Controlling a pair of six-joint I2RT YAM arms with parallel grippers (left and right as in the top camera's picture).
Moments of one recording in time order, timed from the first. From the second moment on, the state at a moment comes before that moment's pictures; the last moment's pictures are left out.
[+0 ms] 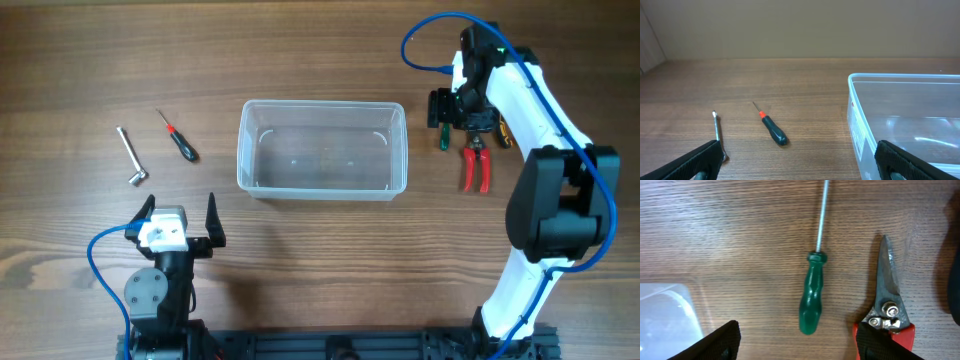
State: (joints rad) left arm 0.05 0.02 0.07 -0.20 0.02 0.01; right arm 0.03 2.08 1.61 -0.99 -0.04 0.12
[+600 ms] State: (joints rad) left arm 0.05 0.02 0.07 -0.20 0.02 0.01; right arm 0.03 2.20 1.62 -0.93 -0.03 0.14
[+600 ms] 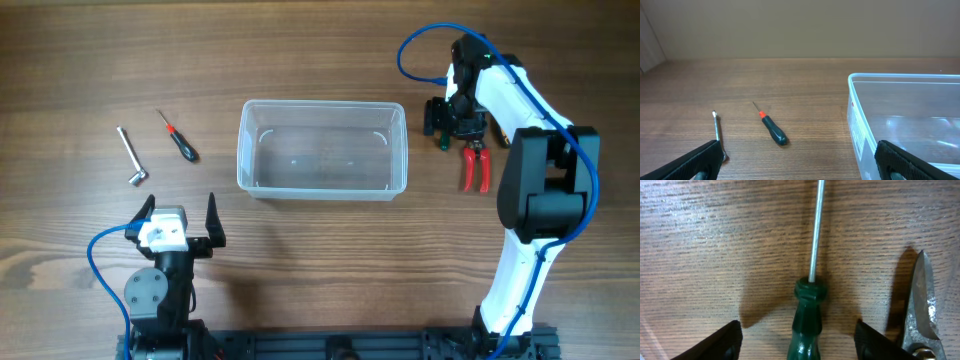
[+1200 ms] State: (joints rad) left arm 0.05 0.02 0.07 -0.20 0.02 0.01; right arm 0.03 2.20 1.62 -0.93 -0.02 0.16
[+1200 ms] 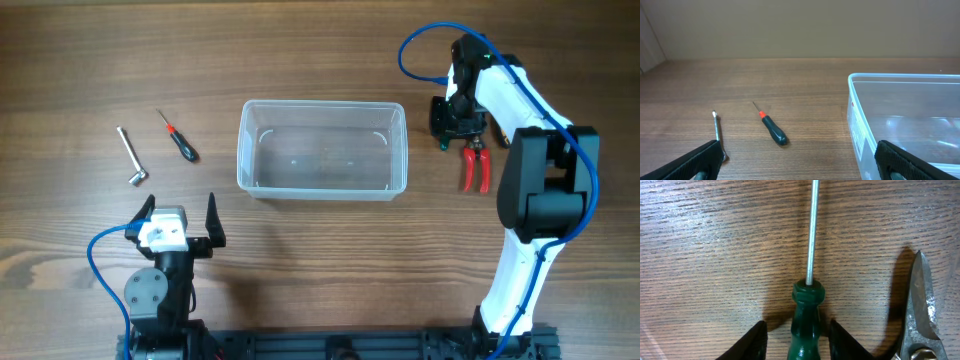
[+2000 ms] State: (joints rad) left arm 0.05 0.02 0.07 -0.20 0.02 0.01; right arm 0.03 2.20 1.63 -0.93 0.01 0.14
